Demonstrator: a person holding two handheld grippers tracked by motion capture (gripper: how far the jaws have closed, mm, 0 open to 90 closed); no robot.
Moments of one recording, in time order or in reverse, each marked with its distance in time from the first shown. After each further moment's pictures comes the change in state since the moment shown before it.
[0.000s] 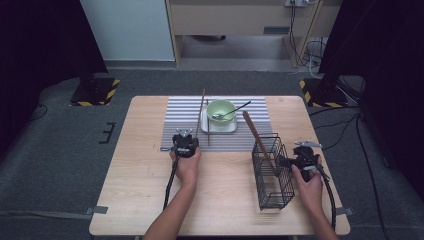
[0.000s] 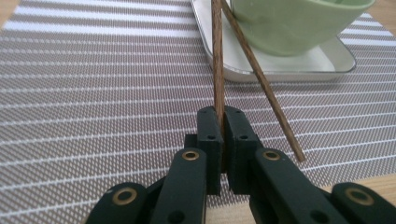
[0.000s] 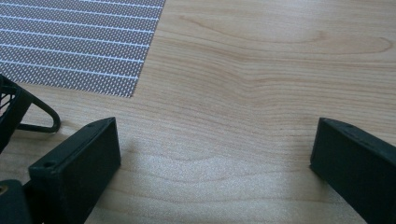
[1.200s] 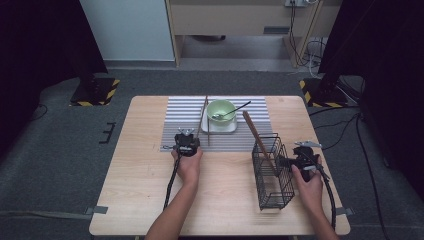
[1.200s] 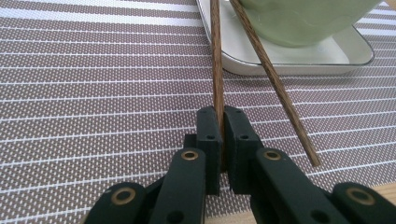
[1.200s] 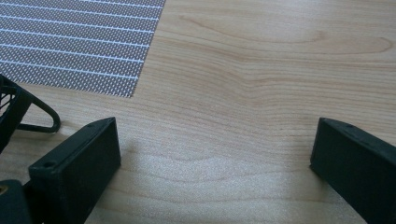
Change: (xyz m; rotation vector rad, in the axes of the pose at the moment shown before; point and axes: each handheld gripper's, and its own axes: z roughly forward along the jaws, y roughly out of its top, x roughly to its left) left arm -0.002 -0.004 0.014 0.040 0.010 -0.006; right arm 0.000 0.000 0.000 0.000 0.000 0.000
